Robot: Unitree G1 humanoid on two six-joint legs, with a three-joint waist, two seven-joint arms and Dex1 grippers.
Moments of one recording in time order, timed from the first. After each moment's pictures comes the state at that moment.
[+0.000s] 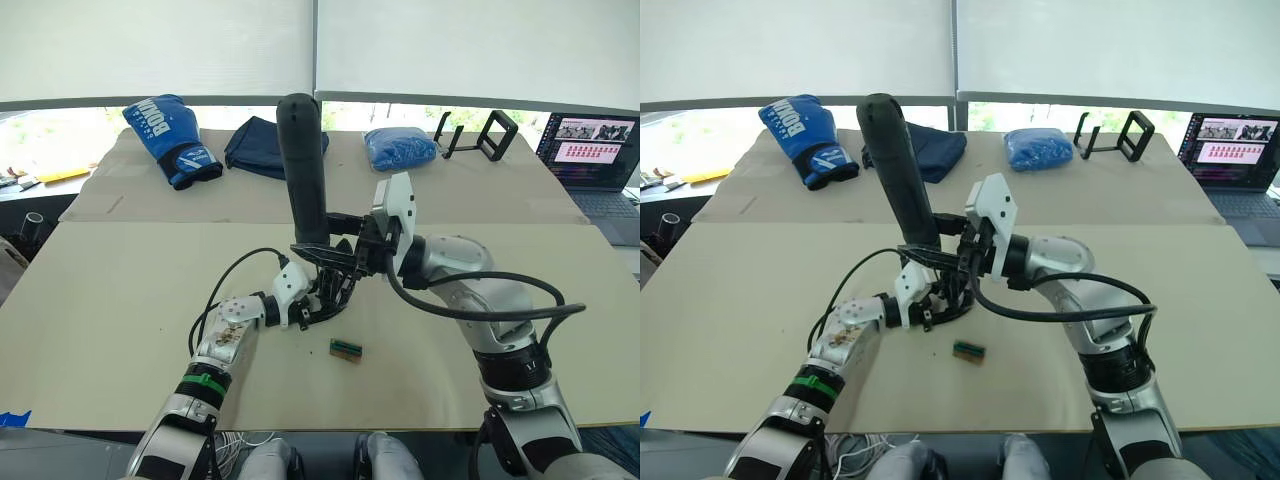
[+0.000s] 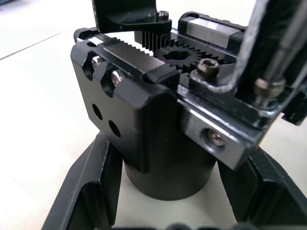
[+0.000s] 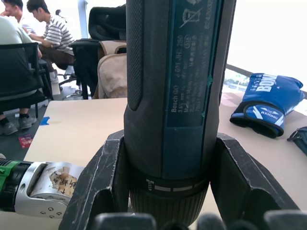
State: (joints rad) left arm -0.49 0.24 -0.19 0.44 -0.12 -0.04 -0.96; right arm -0.62 -0.37 0.17 -0.29 0.47 0.48 0.84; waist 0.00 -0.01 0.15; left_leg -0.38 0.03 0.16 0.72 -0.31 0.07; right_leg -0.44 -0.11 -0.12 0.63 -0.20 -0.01
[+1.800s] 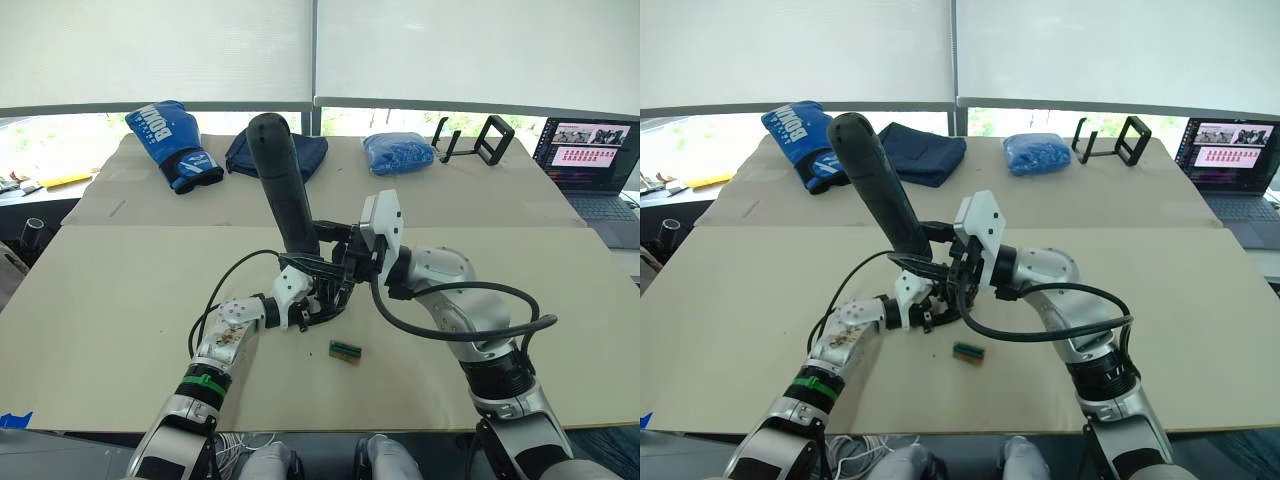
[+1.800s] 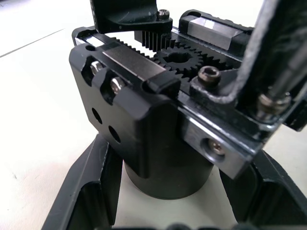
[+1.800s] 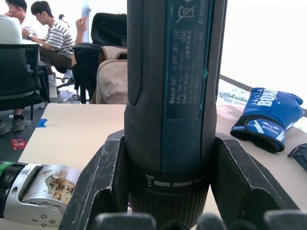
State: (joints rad) left arm -0.49 0.24 -0.19 0.44 -0.12 -0.02 -0.95; right arm -0.61 -0.32 0.22 -0.22 0.42 0.38 0.82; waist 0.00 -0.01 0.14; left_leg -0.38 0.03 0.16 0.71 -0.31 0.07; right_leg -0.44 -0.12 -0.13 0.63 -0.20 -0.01
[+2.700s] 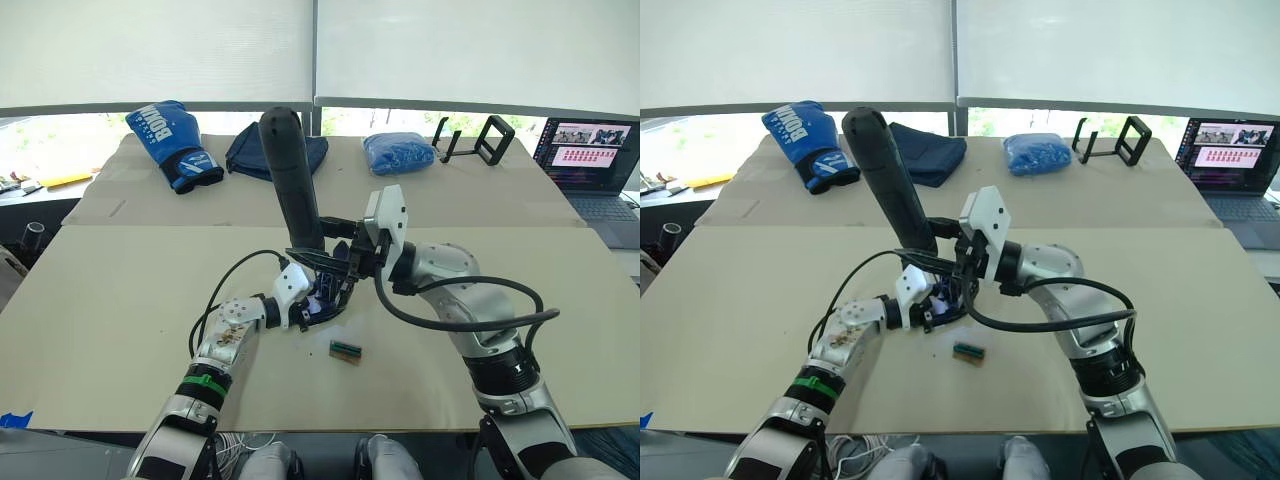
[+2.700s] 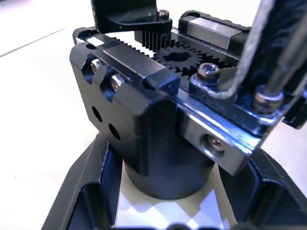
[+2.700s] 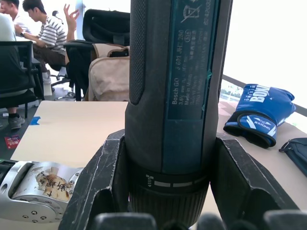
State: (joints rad) left arm -0.49 0.24 -0.19 0.44 -0.12 -0.02 -0.95; right arm -0.62 -0.34 0.20 -0.20 0.43 0.38 0.81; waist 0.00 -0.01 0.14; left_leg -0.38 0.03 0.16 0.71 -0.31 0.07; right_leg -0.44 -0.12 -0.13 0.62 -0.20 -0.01
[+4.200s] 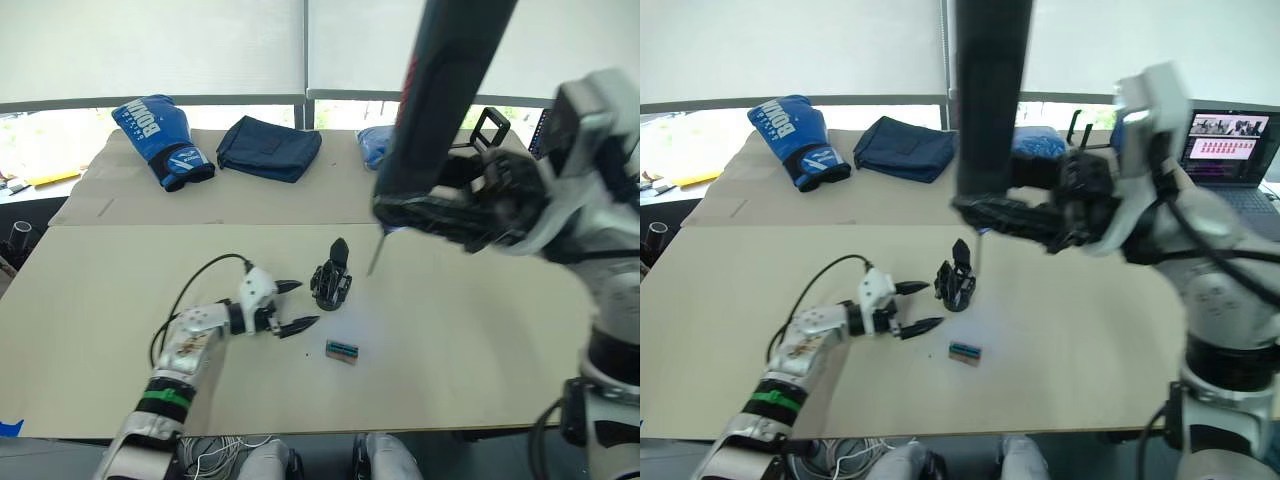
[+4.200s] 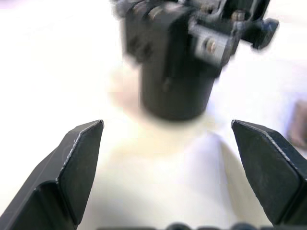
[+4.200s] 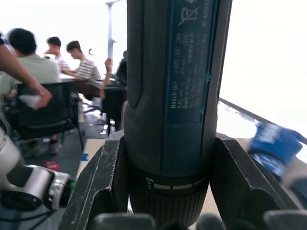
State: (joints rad) left arm -0.34 0.47 -0.08 0.31 -0.29 0.00 -1.11; right arm -0.74 -0.83 -0.25 -0.41 1.17 0.85 0.83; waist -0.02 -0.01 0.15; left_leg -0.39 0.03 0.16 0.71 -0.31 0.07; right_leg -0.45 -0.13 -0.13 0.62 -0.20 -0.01
